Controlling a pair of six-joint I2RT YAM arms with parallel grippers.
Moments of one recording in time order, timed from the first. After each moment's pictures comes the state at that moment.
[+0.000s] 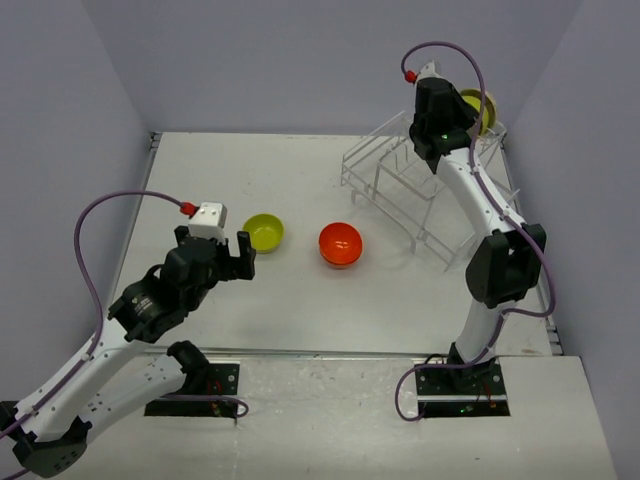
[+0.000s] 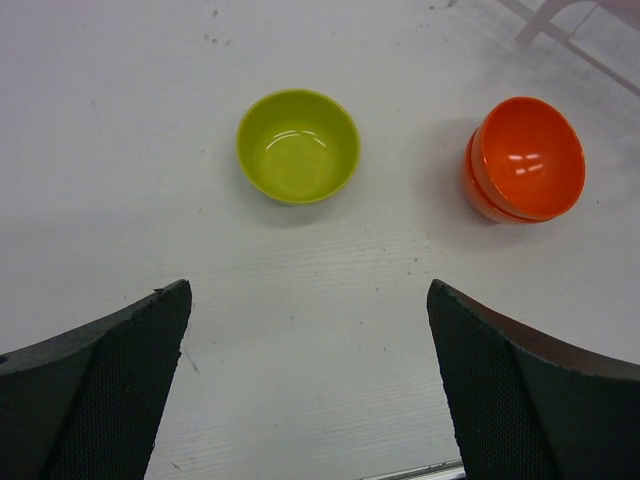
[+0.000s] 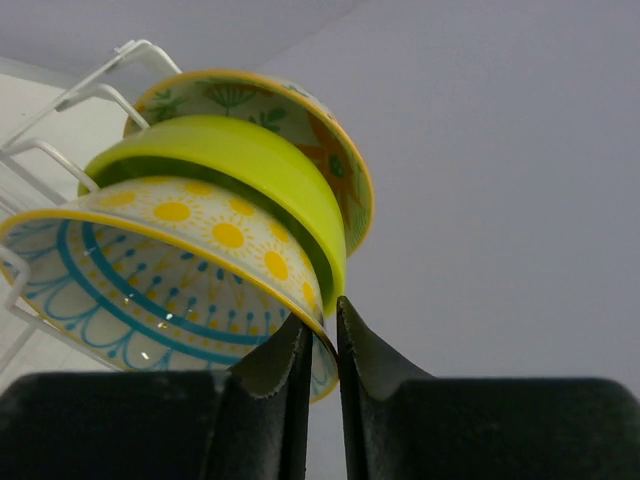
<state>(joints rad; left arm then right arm) -0.73 0.68 0.87 -0.70 -0.47 -0.38 0.27 1.87 1.83 -0.28 0.92 -0.72</state>
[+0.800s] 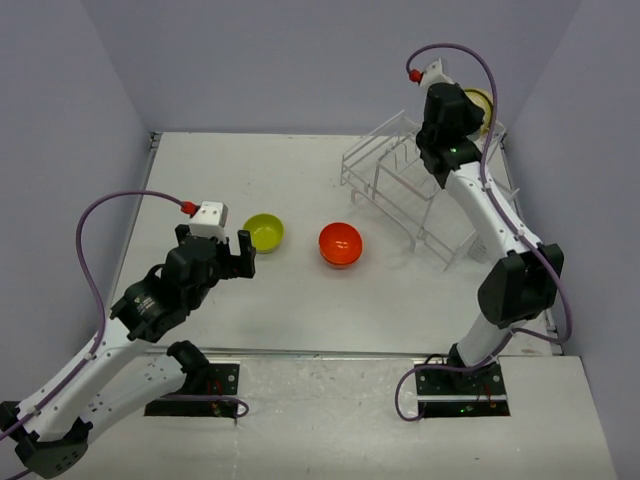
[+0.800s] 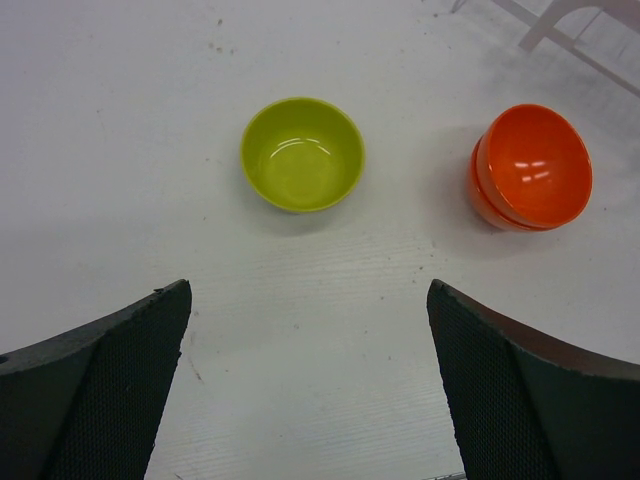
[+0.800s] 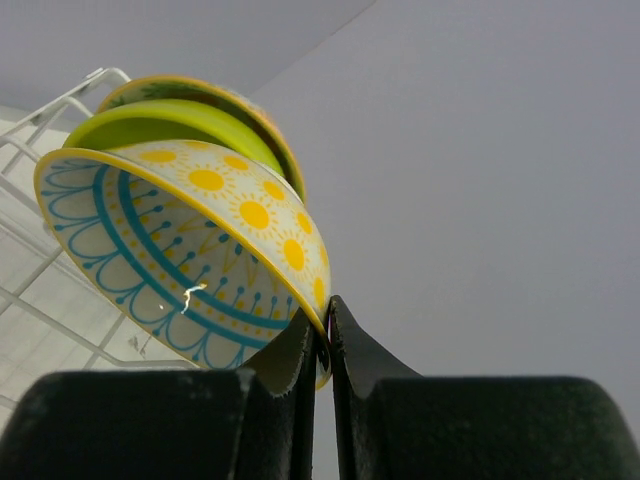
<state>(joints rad) -0.71 0.68 0.85 -0.66 -0.47 -0.36 0.28 1.72 1.67 -0.13 0.90 -0.78</state>
